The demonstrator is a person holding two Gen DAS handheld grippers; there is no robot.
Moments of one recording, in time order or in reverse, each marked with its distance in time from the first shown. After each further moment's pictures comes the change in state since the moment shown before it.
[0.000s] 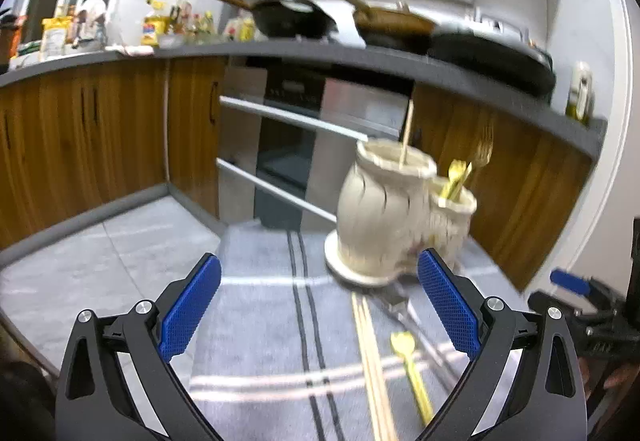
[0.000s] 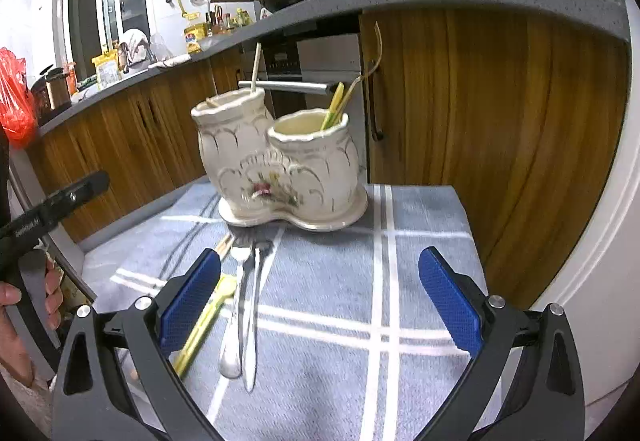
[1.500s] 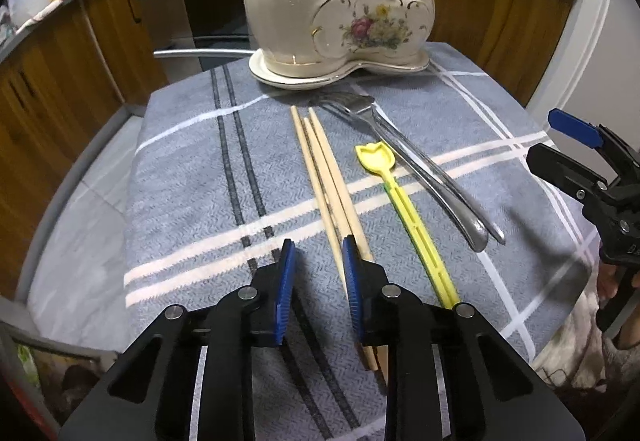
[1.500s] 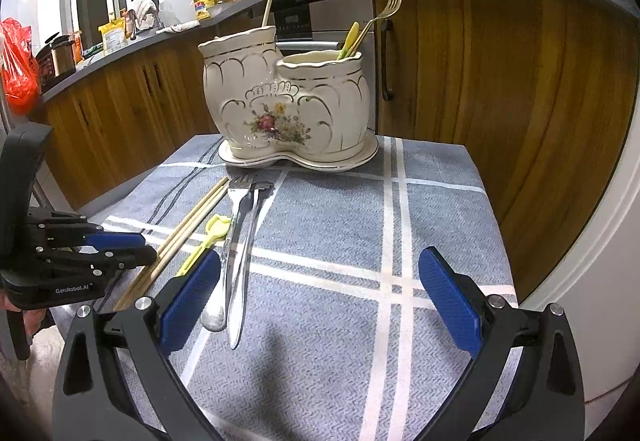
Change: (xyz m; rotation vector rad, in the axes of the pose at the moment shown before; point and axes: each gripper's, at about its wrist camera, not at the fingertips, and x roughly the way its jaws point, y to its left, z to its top) left arm 0.048 -0.042 -0.070 0.259 0.535 -0.050; right arm 0.015 0.002 -0.036 -0.053 0.083 0.019
